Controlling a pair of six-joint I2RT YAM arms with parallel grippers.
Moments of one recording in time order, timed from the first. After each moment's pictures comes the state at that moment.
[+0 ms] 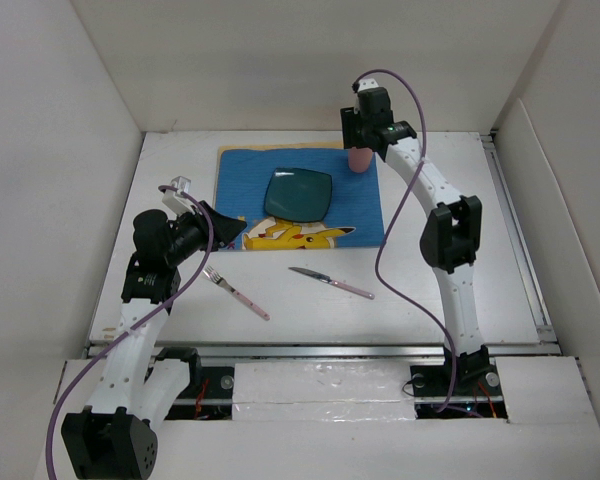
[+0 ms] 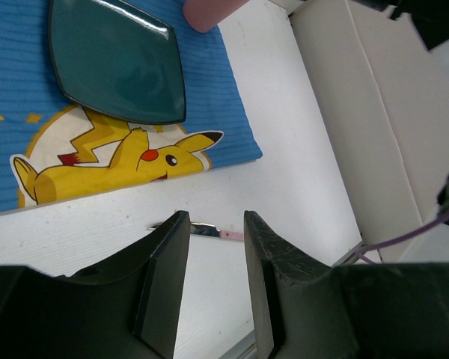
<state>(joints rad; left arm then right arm) -0.04 0.82 0.66 -0.10 0.58 -0.63 0.35 2.39 2.35 -0.54 0.18 0.08</state>
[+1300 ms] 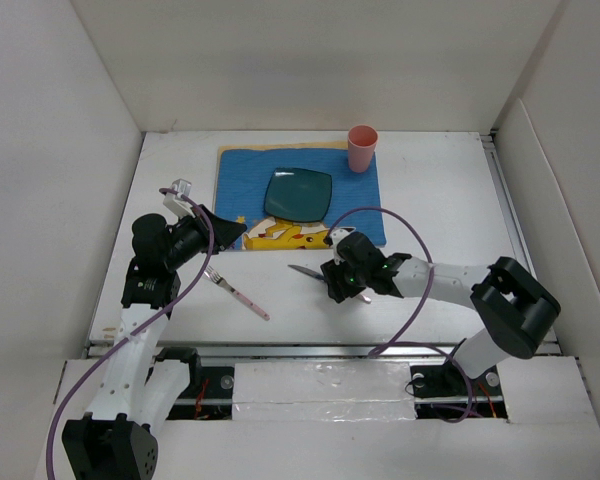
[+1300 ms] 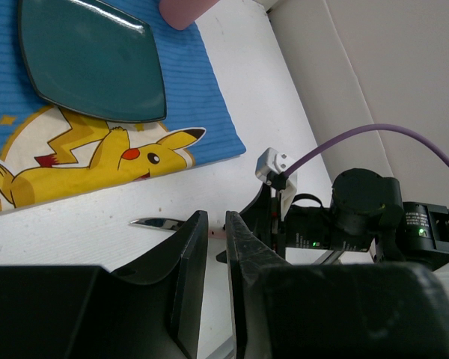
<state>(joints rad) -0.04 0.79 0.64 -0.07 0.63 -0.65 0.78 1.52 0.75 -0.15 -0.06 0.24</state>
